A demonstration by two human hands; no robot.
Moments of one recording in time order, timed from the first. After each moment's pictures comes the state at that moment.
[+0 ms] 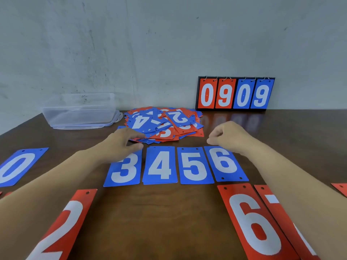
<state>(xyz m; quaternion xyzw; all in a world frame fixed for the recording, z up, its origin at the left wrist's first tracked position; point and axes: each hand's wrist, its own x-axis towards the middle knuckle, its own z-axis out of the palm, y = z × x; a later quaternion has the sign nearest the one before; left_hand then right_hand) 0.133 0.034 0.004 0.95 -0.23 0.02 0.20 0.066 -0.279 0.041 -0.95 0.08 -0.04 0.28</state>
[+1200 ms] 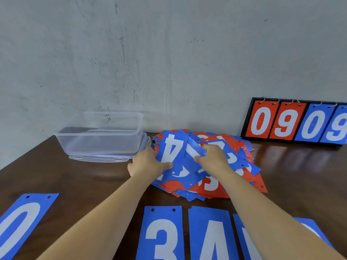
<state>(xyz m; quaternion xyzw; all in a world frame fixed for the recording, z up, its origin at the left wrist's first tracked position) 0.279 0.033 -0.018 0.96 0.11 0.04 0.27 0.271 -0.149 0.001 -0.93 0.07 -0.05 0.35</state>
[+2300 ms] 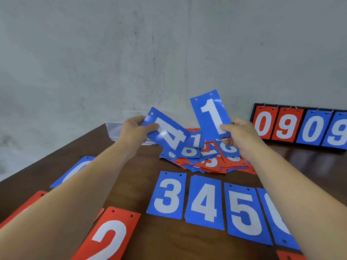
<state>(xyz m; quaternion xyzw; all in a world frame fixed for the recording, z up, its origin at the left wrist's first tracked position) 0.145 0.080 0.071 0.75 0.00 0.19 0.64 0.166 -0.188 0.085 -0.77 0.00 -0.08 0.63</state>
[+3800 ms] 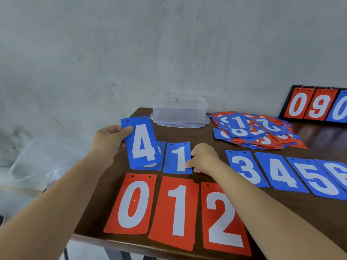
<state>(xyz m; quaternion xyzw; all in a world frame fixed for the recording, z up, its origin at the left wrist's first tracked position) 0.082 0.347 0.016 0.70 0.10 0.15 0.69 0.092 0.098 0.005 -0.95 0.02 0.09 0.30</state>
